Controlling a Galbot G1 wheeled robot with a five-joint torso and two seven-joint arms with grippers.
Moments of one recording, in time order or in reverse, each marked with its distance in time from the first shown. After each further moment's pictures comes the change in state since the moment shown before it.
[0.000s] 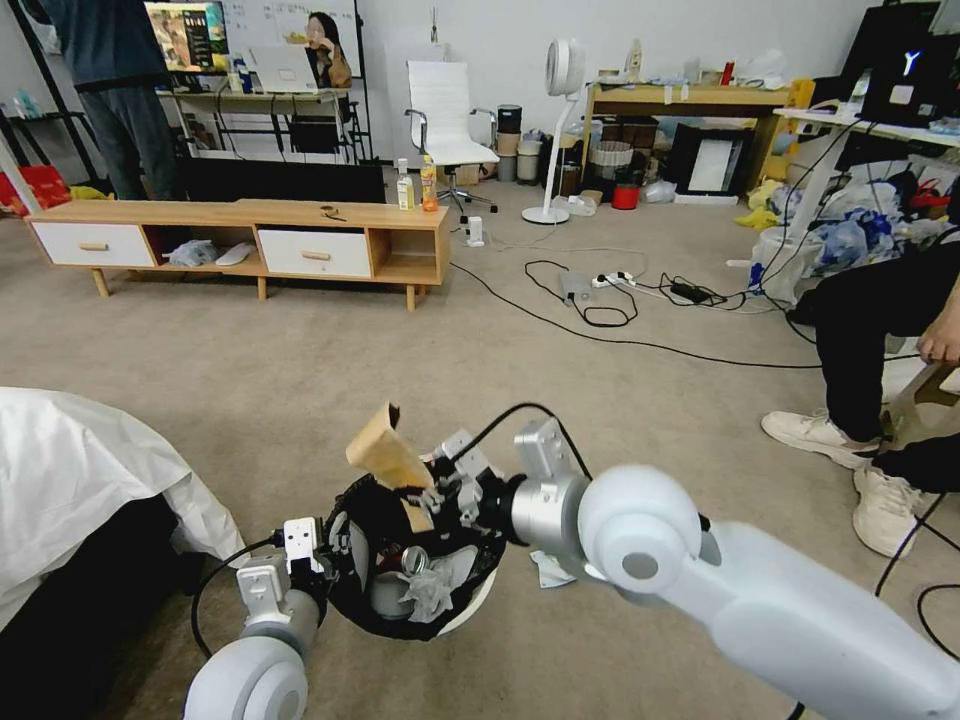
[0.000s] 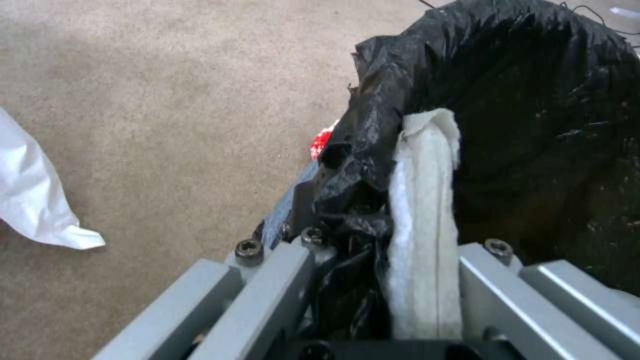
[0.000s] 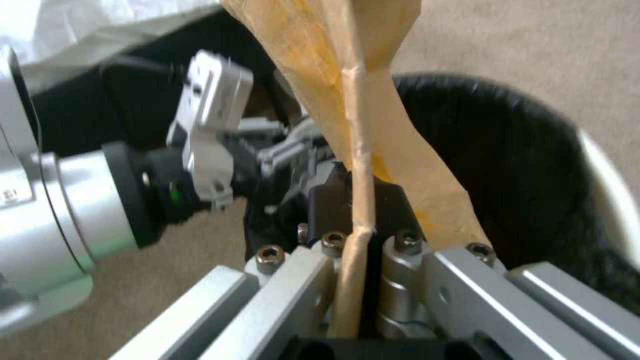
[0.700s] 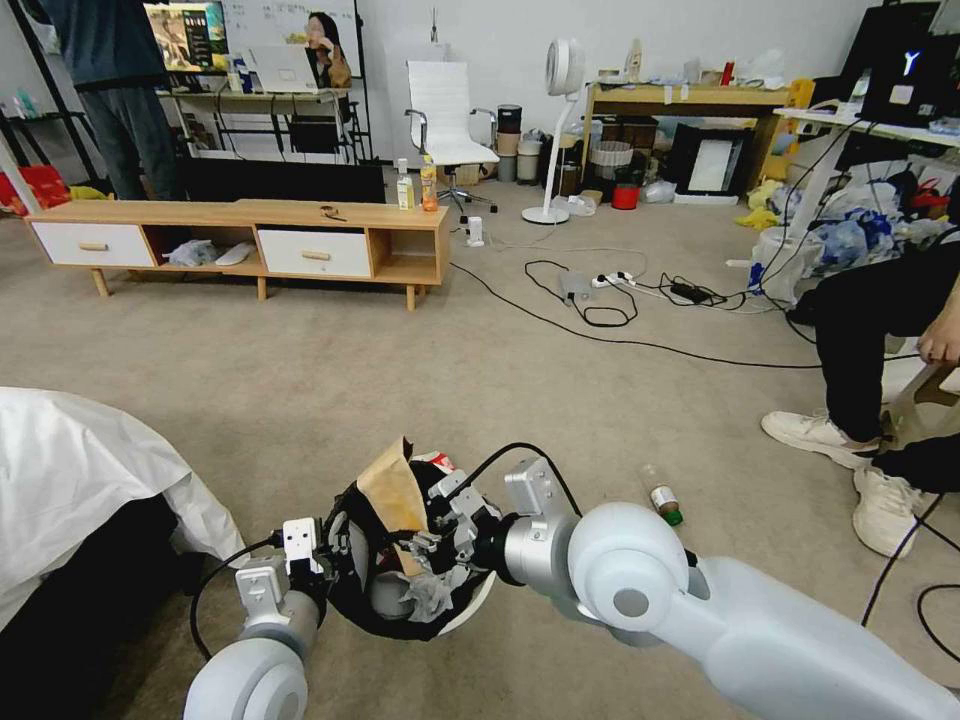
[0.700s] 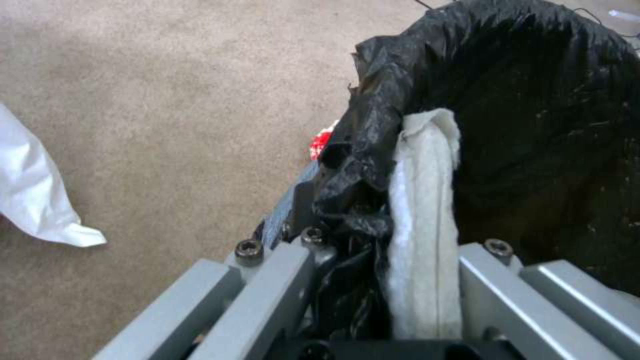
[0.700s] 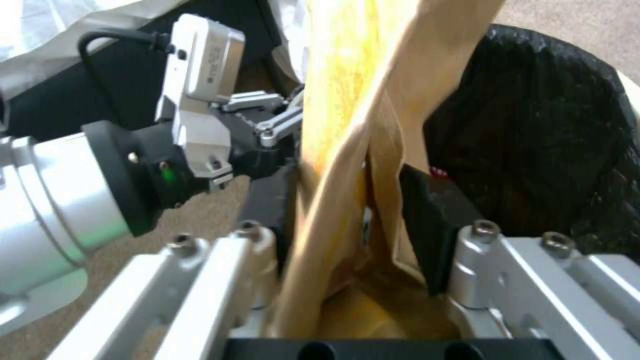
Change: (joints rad) left arm 0.019 -0.005 -0.005 -0.019 0.004 -0.002 -0.001; right arm -0.035 0.023 -0.018 0.010 0.062 0.002 0.105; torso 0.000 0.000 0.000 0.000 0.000
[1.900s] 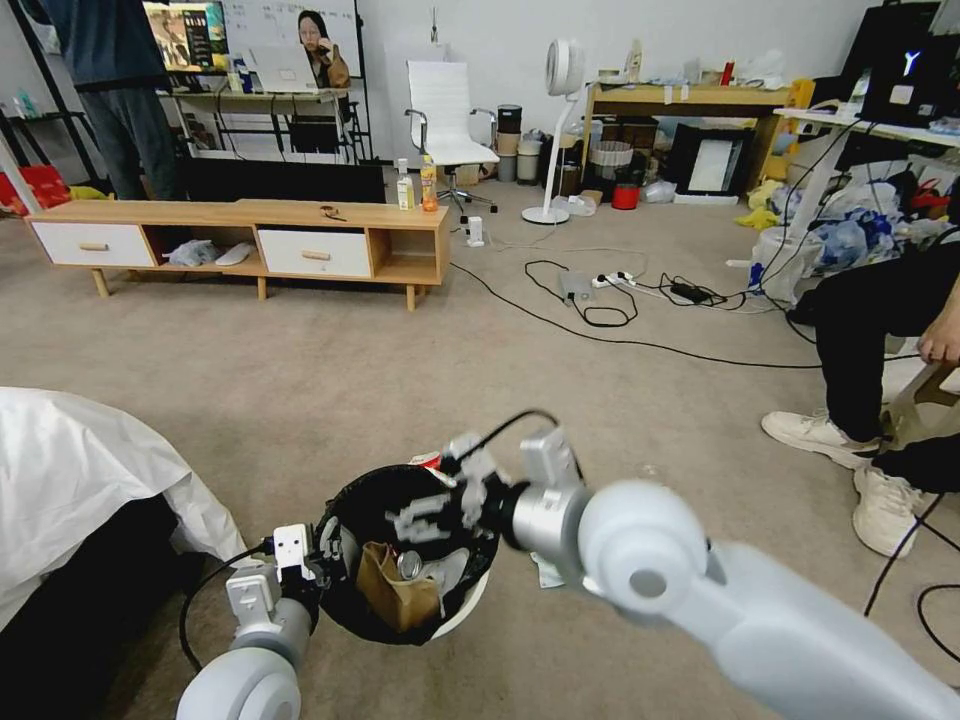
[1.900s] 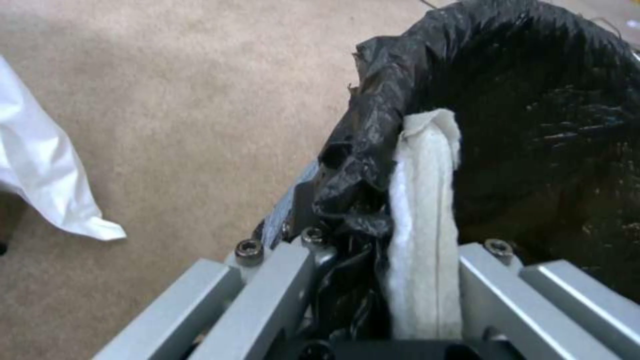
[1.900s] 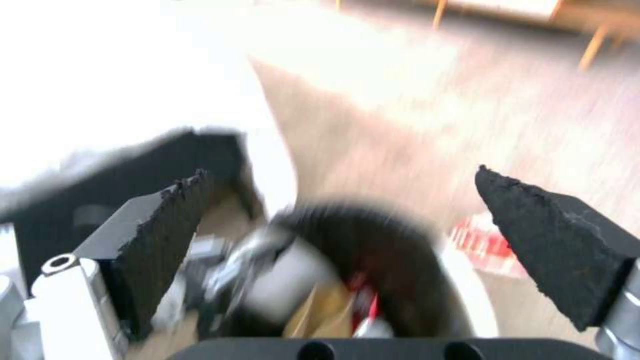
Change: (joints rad) left arm 0.019 -0.017 -0.049 -0.007 -0.001 -0.012 0.006; right arm 0.033 0.025 0.249 0.045 -0.088 0.000 -0.052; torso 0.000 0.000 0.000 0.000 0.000
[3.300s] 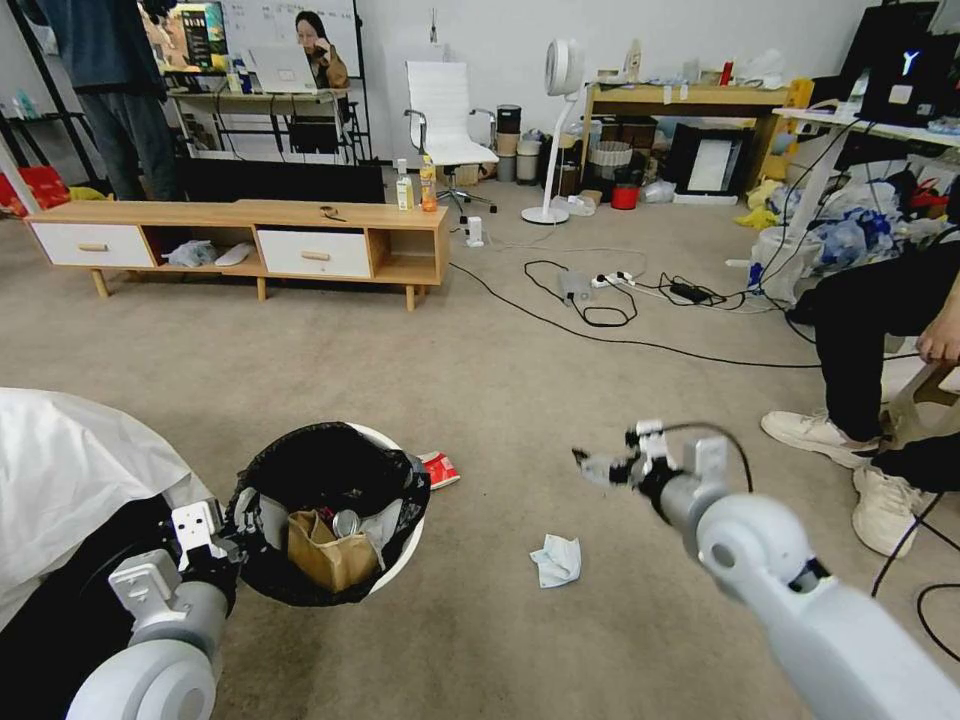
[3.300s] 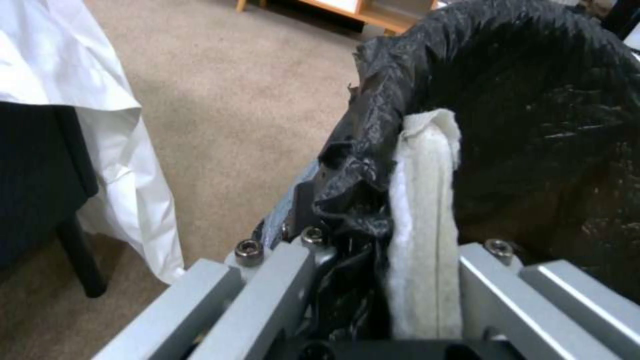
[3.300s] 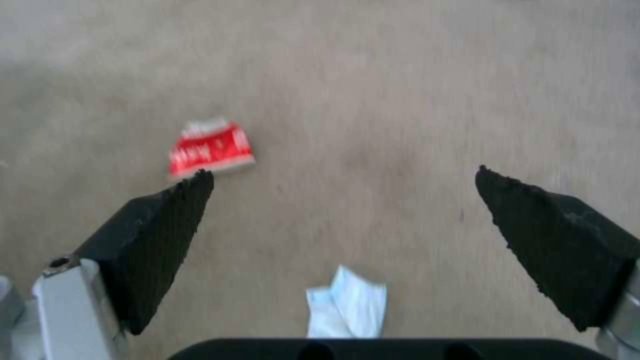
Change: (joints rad) left arm 0.027 -0.004 -0.219 -0.083 -0.075 0.008 0.015; right arm -0.503 -0.011 0.391 -0.362 -0.441 0.121 -0.155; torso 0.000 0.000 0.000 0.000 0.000
